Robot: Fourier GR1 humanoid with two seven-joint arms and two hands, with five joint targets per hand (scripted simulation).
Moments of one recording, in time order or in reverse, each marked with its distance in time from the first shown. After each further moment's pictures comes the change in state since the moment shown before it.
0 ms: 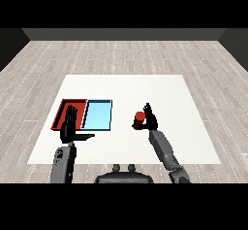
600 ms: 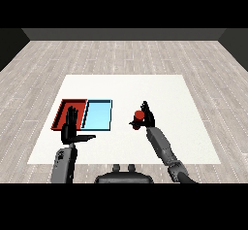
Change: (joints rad) left arm 0.023 -0.014 -0.014 -0.018 -0.024 0.015 -0.009; right arm -0.085 0.004 0.026 0.080 -0.031 -0.044 0.012
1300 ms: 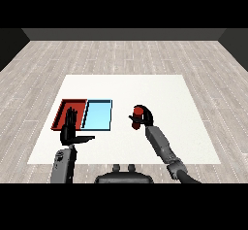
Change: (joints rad) left arm 0.018 0.000 0.006 -0.002 0.009 -0.010 -0.013; right arm -0.043 0.002 0.024 0.038 0.009 -0.104 0.023
